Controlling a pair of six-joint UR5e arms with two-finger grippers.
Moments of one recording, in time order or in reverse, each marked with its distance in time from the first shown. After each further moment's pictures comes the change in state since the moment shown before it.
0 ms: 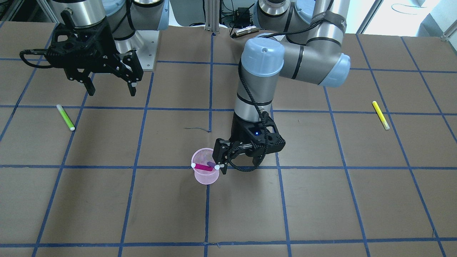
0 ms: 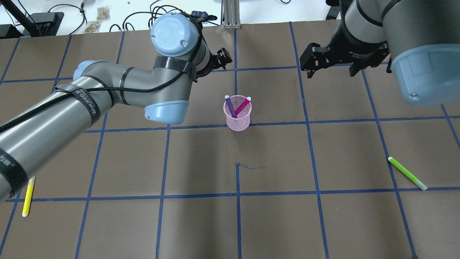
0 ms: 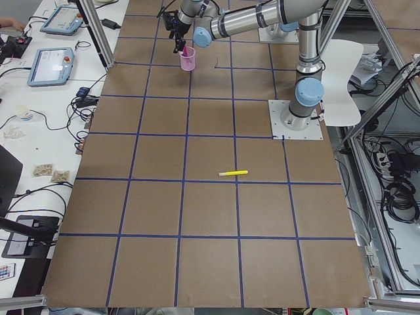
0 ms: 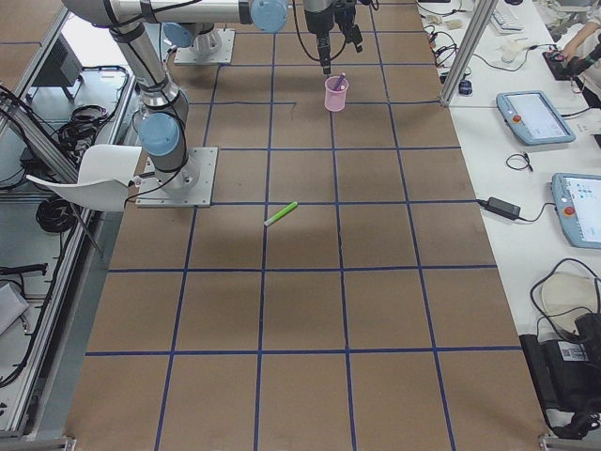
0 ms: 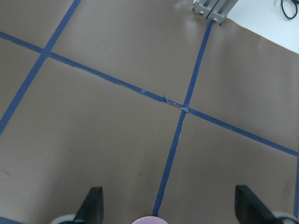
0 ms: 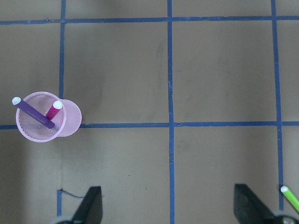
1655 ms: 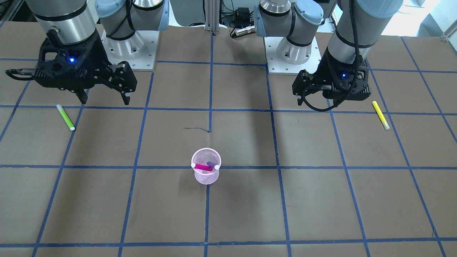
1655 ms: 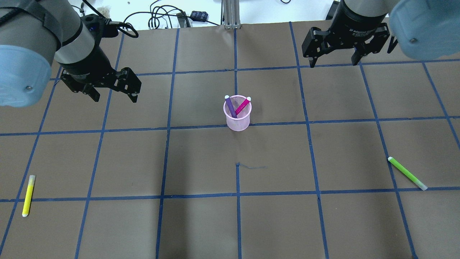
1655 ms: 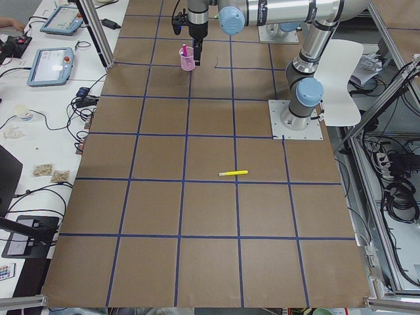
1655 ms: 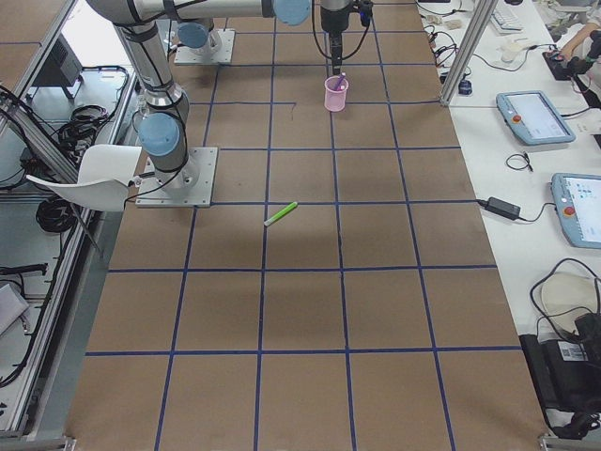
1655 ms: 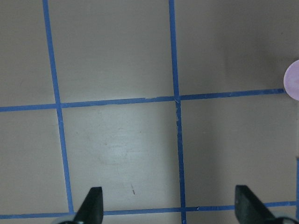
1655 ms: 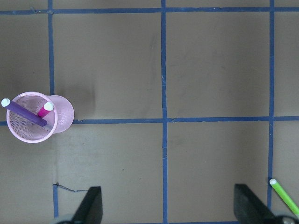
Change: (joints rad) left arm 0.285 0.331 0.006 -0.703 0.021 0.656; right arm -0.010 0.113 -0.157 0.145 -0.012 -0.007
